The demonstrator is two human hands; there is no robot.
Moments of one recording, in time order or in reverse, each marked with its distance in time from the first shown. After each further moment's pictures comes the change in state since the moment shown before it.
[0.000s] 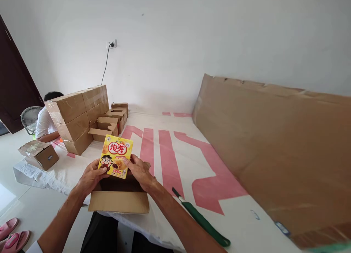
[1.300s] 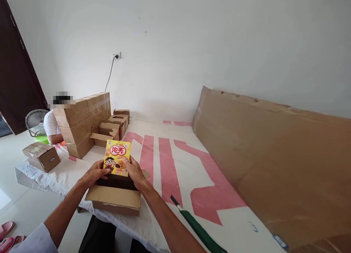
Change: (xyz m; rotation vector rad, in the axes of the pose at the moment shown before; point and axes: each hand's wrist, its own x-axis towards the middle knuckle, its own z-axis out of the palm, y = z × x) left_hand 0.035 0.003 -0.017 0.405 -0.030 -0.073; right_hand 0.030 0.014 0.018 0.108 0.051 -0.053
